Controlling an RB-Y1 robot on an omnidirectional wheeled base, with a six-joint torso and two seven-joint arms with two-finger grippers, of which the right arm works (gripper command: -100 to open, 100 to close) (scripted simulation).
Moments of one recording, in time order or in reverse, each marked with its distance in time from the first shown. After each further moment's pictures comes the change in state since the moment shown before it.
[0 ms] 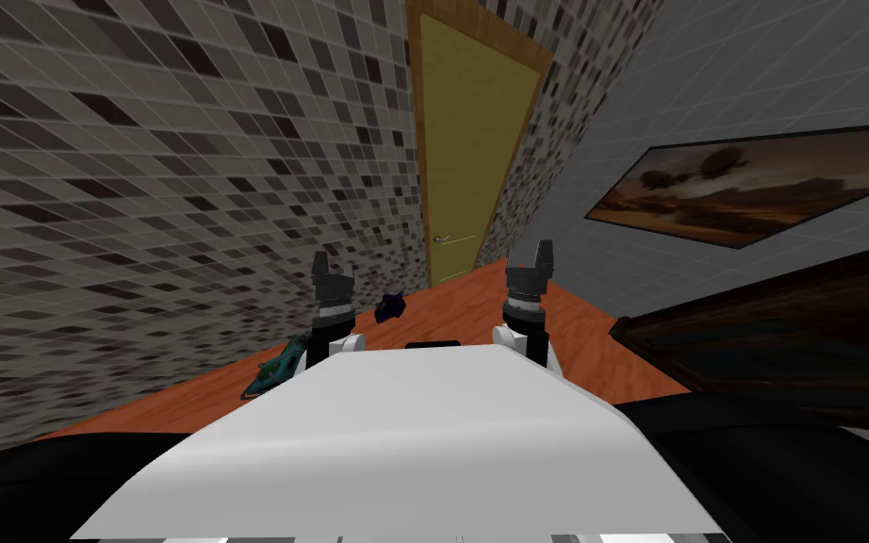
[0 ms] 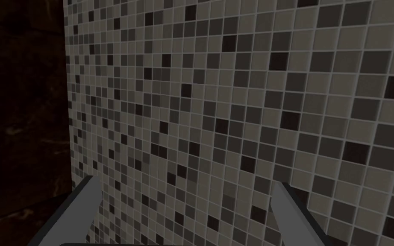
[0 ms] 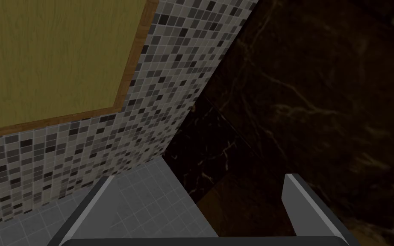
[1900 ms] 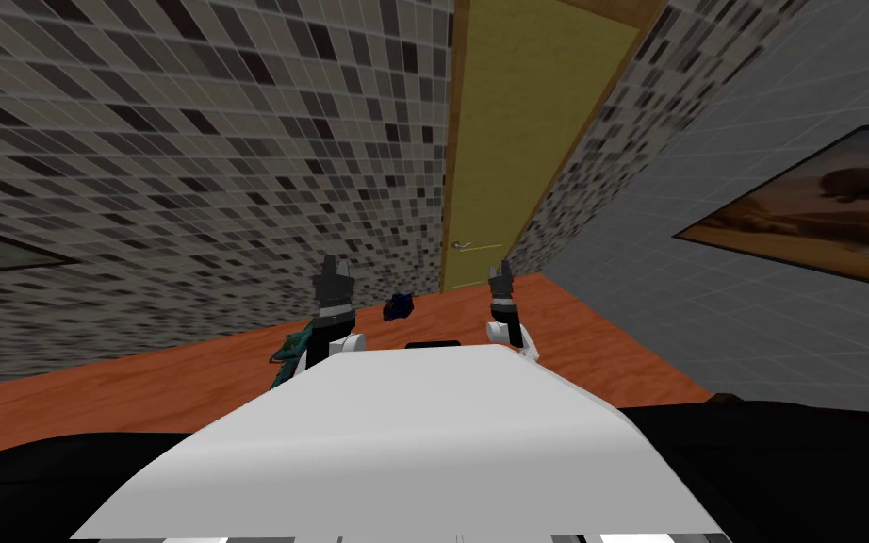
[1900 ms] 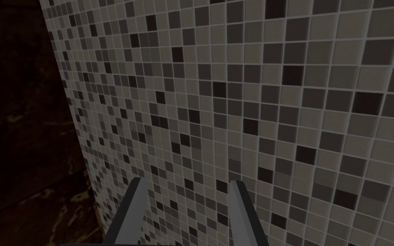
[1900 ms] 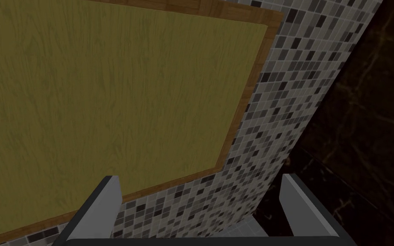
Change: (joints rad) arm -0.191 -0.105 -0.040 0.491 -0.056 -0.048 -0.035
